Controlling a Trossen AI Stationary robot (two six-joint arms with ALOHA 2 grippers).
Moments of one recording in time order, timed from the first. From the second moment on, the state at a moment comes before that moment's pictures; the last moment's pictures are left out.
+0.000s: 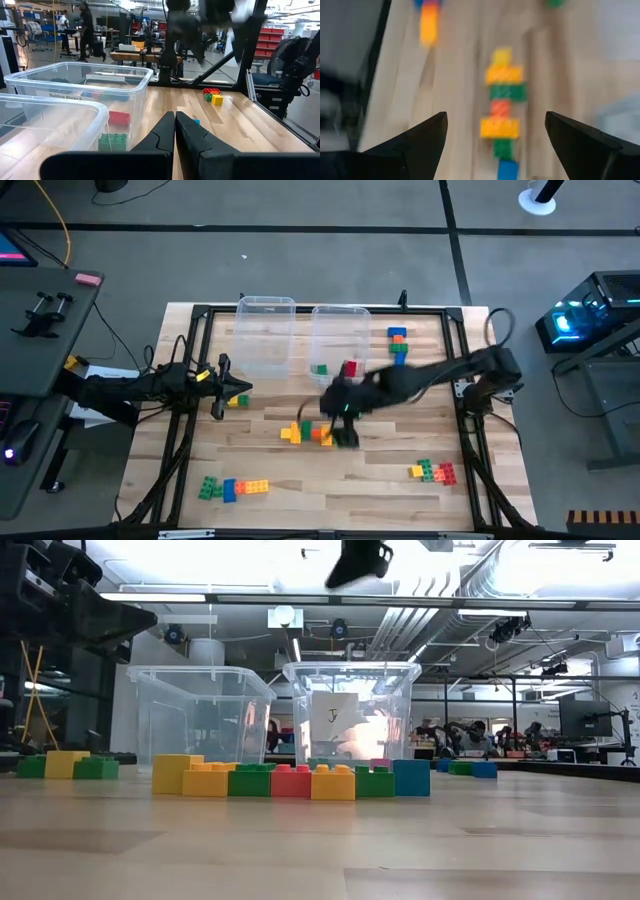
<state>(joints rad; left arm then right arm) 0.00 0.01 0.01 0.01 -0.03 -0.05 0.22 1.79 1.63 -0.81 -0.03 0.15</state>
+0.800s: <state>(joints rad) 0.00 0.01 0.01 0.01 -0.03 -0.05 0.20 2.04 1.46 -0.90 -0.04 0.09</state>
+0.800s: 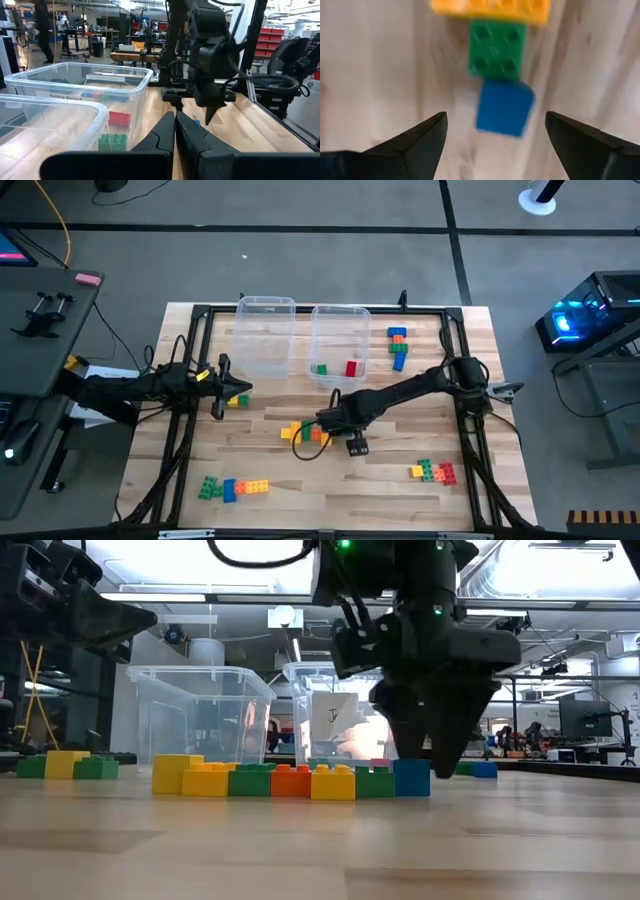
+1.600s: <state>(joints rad) 0.00 0.01 0.01 0.01 -0.03 -0.05 0.21 2.03 1.44 -0.90 0.01 0.21</state>
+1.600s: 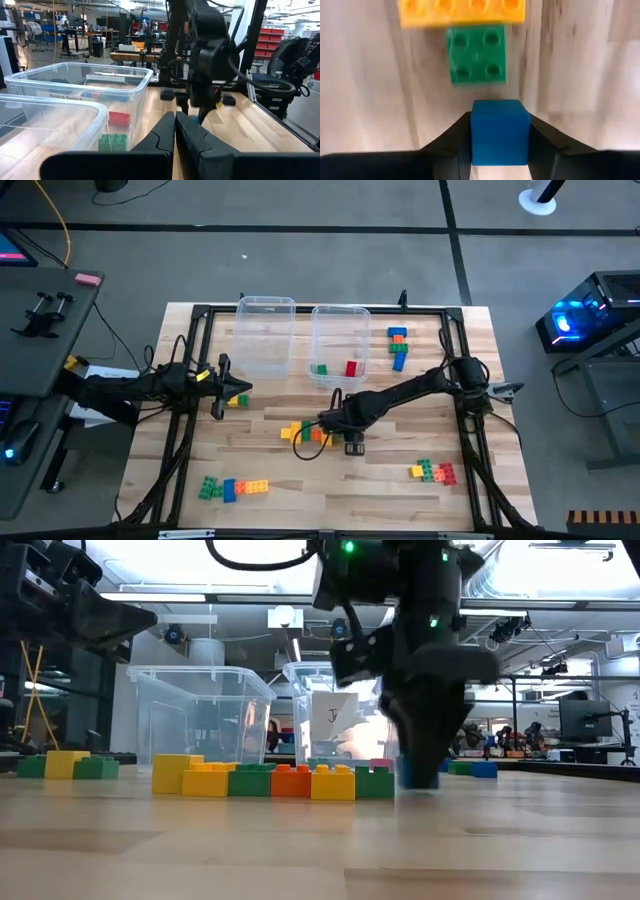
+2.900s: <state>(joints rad) 0.00 0.01 0.01 0.01 -0.03 -0.05 -0.16 2.06 2.04 -0.55 -0.05 0.07</state>
